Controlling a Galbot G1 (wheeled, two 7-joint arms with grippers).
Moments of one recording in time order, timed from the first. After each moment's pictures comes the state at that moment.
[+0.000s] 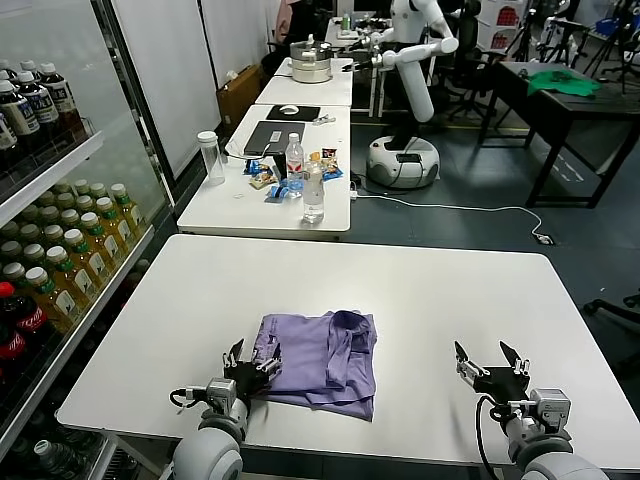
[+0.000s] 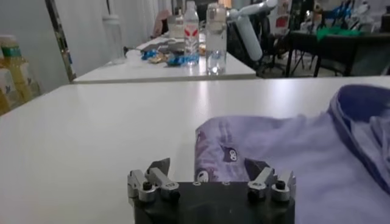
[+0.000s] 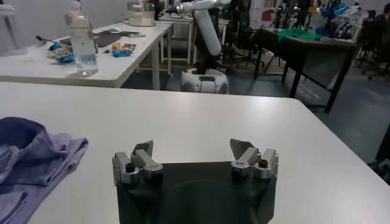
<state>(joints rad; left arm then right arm) 1.24 -1.17 -0.14 -1.90 -0.40 0.39 -0.39 -1.54 1.17 0.65 2.25 0.44 -0.54 0.19</state>
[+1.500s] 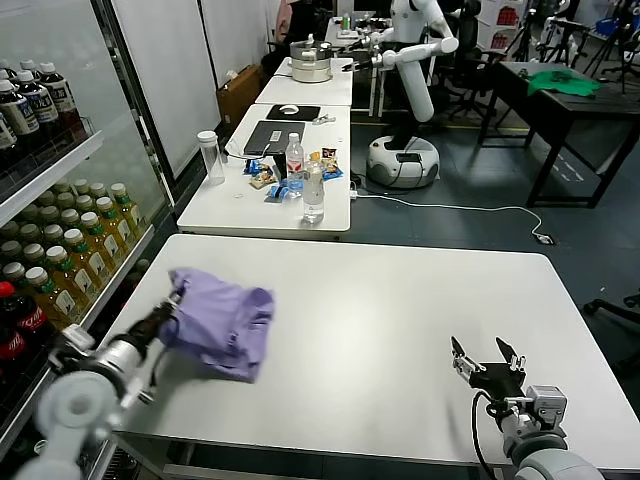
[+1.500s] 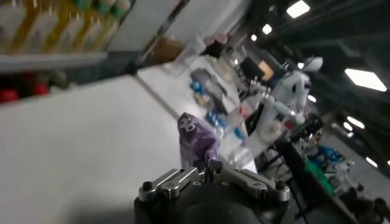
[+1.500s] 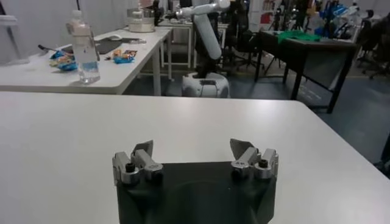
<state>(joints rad) 1.18 -1.03 -0.68 -1.99 -1.43 0.44 -0.37 -1.52 1.20 0.63 2.25 0.44 -0.53 0.19</state>
